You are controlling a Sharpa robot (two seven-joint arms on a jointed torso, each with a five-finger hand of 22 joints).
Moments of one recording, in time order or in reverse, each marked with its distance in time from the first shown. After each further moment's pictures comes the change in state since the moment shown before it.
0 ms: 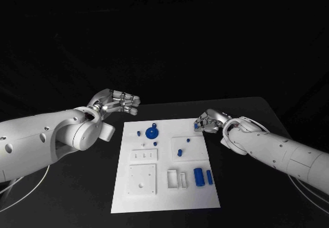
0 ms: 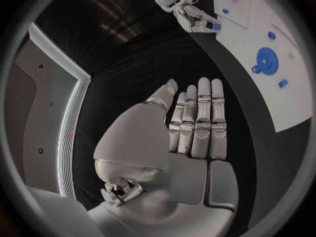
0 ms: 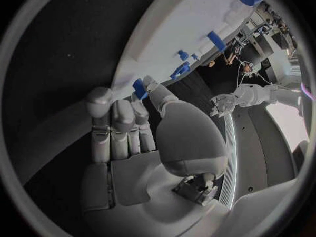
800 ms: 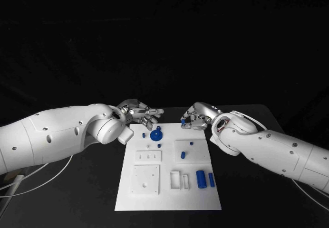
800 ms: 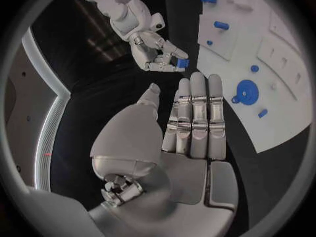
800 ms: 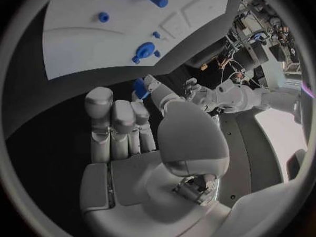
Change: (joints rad) left arm 0.001 0.110 -0.005 -0.057 -0.119 0.104 -0.334; left_hand -0.133 -0.037 -0.117 0.165 -0.032 0.062 -0.032 -0.004 0.040 0.185 -0.057 0.011 0.011 0.042 -0.061 0.259 0.189 -0.031 0.056 -0.063 0.149 0.111; right arm 0.048 -0.015 0.001 0.358 -0.137 -0.015 -0.274; right_hand 0.003 -0.041 0.032 0.040 0.016 0.012 -0.005 0.001 0.002 0.006 -0.002 -0.005 -0.003 0.004 -0.003 0.006 0.016 0.001 0.000 0.000 0.004 0.000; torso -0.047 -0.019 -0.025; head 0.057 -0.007
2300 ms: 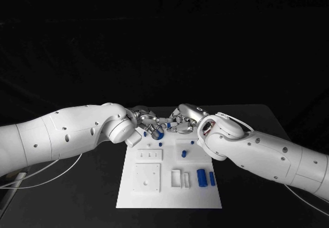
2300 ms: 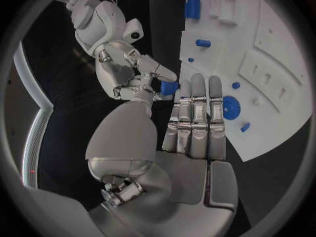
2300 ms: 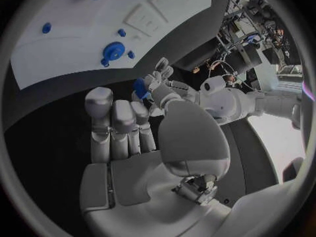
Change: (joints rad) left arm -0.011 0.079 -0.007 -0.030 -0.081 0.045 -0.204; left_hand -0.053 -0.086 0.057 0.091 -0.043 -0.032 0.003 0.000 0.272 -0.079 0.022 0.046 0.003 -0.034 0.020 -0.019 -0.037 0.000 -0.025 0.014 -0.051 0.005; right arm -0.005 0.063 -0.013 0.115 -0.068 0.005 -0.117; right_hand 0.001 -0.020 0.018 0.012 0.013 0.002 0.000 0.001 0.002 -0.002 -0.001 -0.010 -0.006 0.000 0.001 -0.004 -0.002 0.000 0.000 0.000 -0.004 0.000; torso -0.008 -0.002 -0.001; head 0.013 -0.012
